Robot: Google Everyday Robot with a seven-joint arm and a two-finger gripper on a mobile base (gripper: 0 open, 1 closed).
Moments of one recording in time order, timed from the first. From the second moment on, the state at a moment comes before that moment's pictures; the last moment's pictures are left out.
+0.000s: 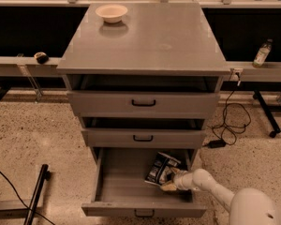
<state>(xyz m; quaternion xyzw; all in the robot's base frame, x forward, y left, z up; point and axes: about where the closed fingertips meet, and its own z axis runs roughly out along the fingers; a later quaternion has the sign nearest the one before) 0.633 -0.169 0.134 -0.45 0.81 0.15 0.34</state>
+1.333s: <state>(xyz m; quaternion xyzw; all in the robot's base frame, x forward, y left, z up) 0.634 -0.160 0.174 -0.46 0.78 0.16 0.39</state>
